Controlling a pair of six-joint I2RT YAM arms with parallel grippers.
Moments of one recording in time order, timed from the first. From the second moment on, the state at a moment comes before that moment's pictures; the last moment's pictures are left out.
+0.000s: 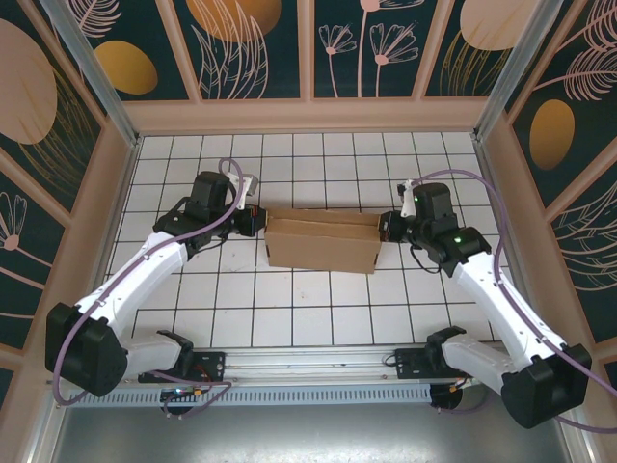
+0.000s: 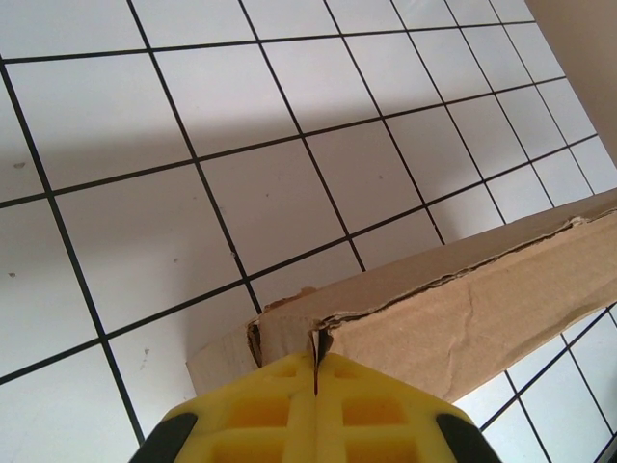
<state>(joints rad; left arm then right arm) -0.43 1.25 0.98 -0.46 0.34 -0.32 0.38 1.01 0.88 -0.60 -0.19 0.40</state>
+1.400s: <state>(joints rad) -0.43 1.28 1.07 -0.52 0.37 -0.46 0.42 0.94 0.76 -0.44 -0.12 0.46</state>
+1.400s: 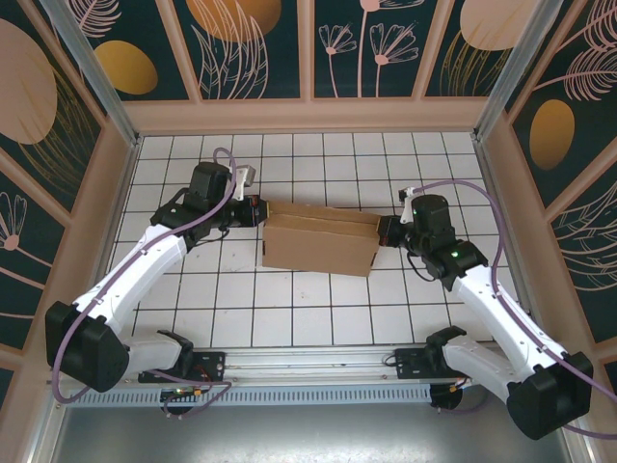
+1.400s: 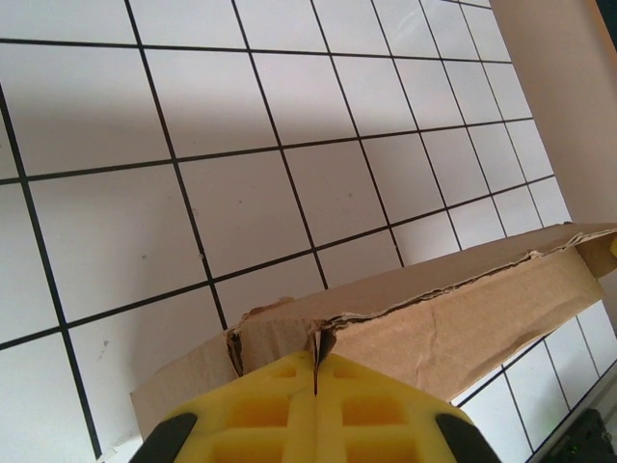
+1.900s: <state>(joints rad) -0.43 1.24 1.06 -0.57 0.39 -0.46 0.49 0.87 0.76 -0.49 -0.03 0.41</state>
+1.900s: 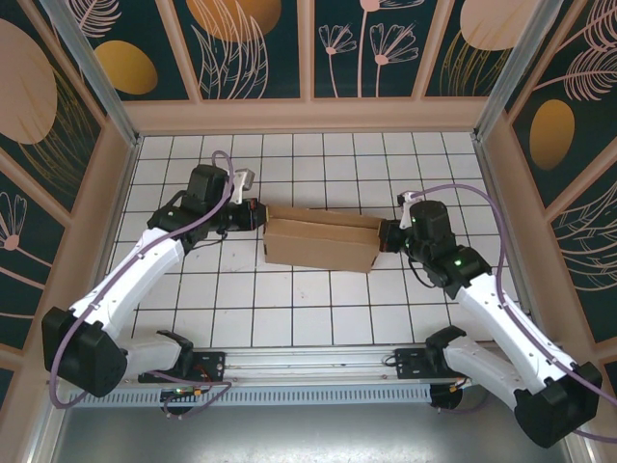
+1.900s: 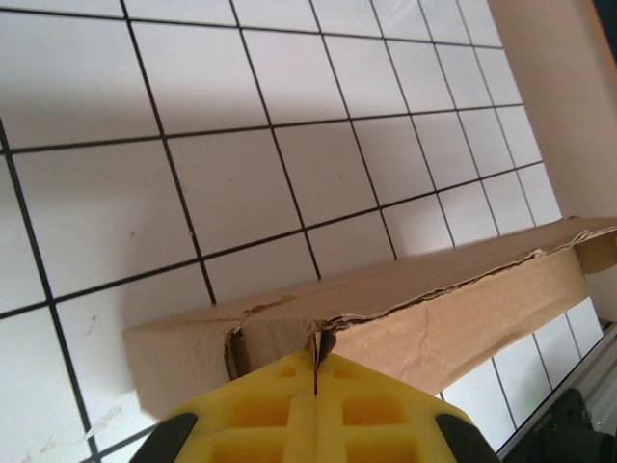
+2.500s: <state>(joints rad) -0.43 1.24 1.00 -0.55 0.37 -0.42 0.51 0.85 0.75 -0.48 -0.02 0.39</state>
